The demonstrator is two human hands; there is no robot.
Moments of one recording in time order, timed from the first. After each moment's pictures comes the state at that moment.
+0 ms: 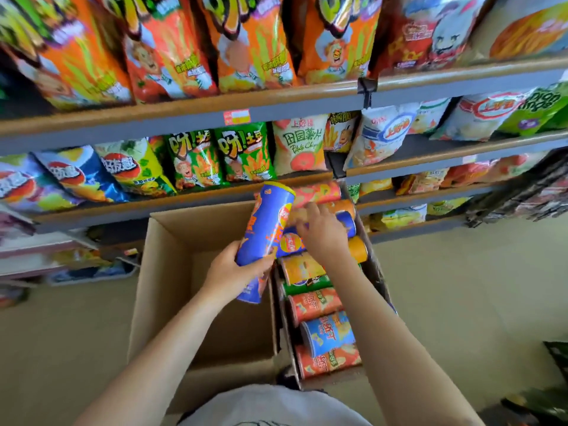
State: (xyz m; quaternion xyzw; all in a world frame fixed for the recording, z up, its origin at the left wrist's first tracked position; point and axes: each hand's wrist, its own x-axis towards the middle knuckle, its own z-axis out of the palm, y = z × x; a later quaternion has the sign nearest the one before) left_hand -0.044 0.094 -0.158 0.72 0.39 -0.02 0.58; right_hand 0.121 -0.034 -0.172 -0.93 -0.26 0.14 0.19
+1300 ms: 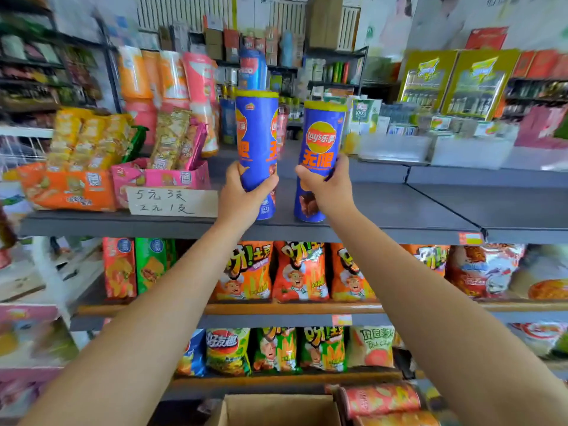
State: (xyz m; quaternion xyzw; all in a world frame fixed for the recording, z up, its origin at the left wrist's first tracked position) left_hand 0.034 0.400 0.186 0.70 0.18 0.46 0.51; right_hand 0.138 0.264 0.217 -0.64 -0.32 0.00 0.70
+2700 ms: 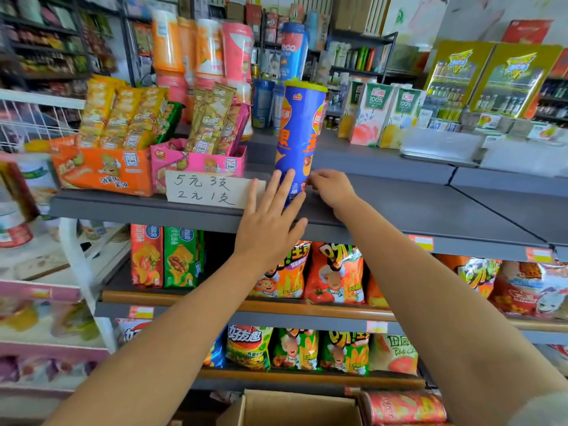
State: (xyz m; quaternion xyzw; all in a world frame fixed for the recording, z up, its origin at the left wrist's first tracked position) left_hand 0.011 0.442 0.115 0.88 0.15 0.41 -0.18; right_hand 0.164 0.377 0.189 -0.79 -0.32 0.07 0.52
